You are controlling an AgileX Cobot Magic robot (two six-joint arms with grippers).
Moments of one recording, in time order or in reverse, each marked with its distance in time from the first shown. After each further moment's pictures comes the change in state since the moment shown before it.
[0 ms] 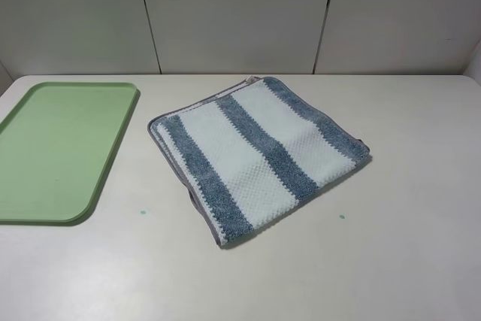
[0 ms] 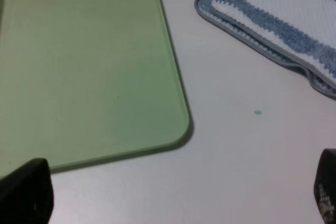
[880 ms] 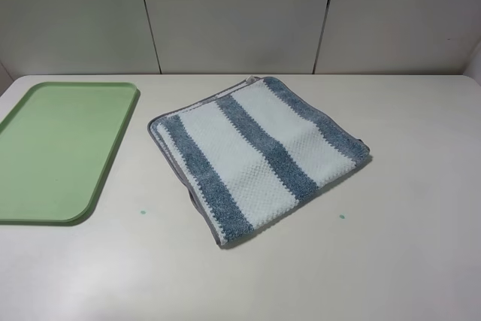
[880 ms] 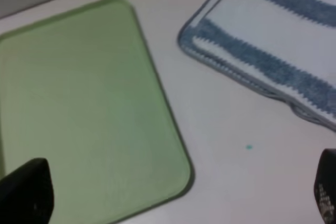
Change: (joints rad) left arm -0.176 0.644 -0.422 0.025 -0.056 0.088; right arm 0.000 0.892 -0.628 0.007 0.139 0.179
